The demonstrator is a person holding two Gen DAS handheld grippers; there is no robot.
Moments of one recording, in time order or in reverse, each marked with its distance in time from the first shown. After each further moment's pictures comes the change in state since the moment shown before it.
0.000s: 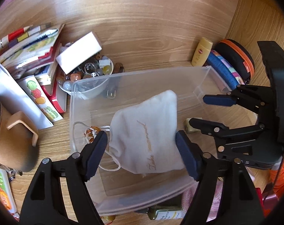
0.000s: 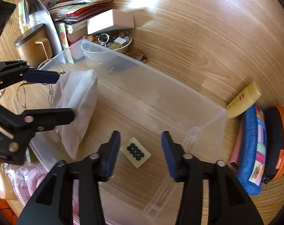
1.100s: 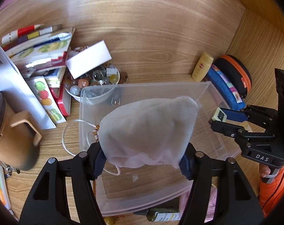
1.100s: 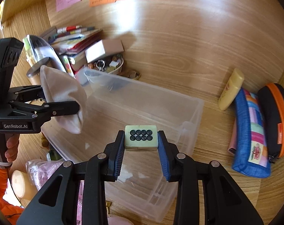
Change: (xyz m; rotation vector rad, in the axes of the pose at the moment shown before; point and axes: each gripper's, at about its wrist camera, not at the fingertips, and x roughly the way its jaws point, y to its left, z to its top) left arm -0.011 0.015 0.003 -0.073 -0.051 -0.035; right arm -0.040 -0.030 -0.024 0.183 -0.120 0.082
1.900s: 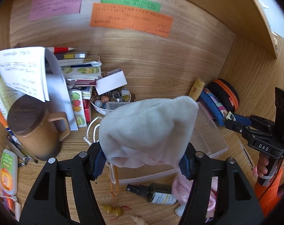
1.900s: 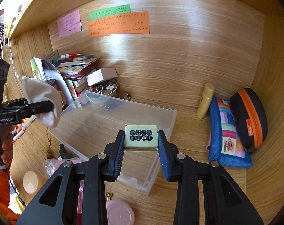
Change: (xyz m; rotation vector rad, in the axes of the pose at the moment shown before) left arm -0.078 0.007 -0.018 -0.050 -0.188 0.010; right arm -0.070 -0.004 -0.018 0.055 -0.187 -0.051
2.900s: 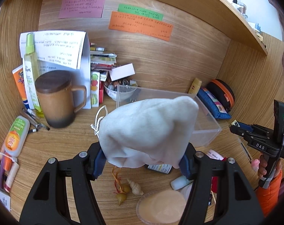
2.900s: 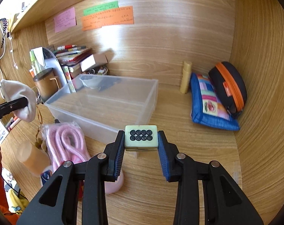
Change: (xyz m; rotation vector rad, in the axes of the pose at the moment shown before) left arm -0.062 -0.010 -0.068 -0.056 -0.106 0.058; right arm -0.040 -0.013 -0.064 0.038 -0.003 -0.062
